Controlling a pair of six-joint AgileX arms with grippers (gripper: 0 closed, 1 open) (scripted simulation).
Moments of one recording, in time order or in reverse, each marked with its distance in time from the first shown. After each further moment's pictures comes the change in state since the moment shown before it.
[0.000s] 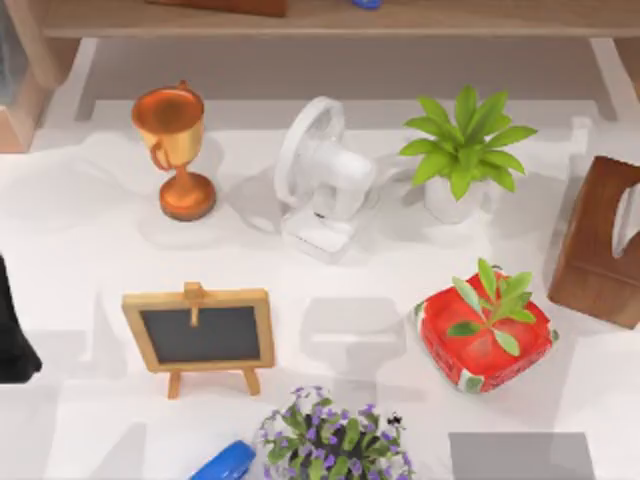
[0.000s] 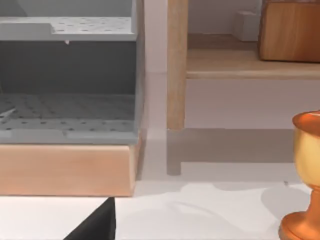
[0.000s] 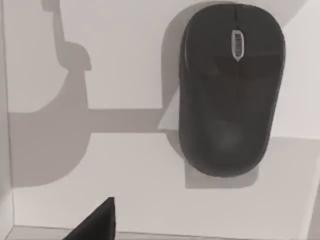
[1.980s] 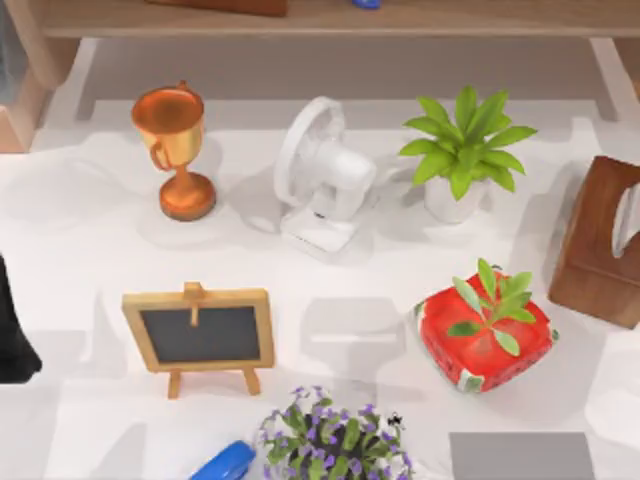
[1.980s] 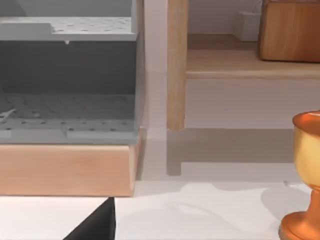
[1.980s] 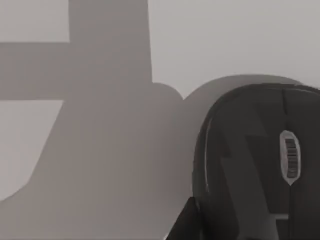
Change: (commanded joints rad) left arm 0.000 0.000 0.000 0.000 0.000 0.000; right arm 0.017 0.109 -0.017 0.131 -0.001 0.022
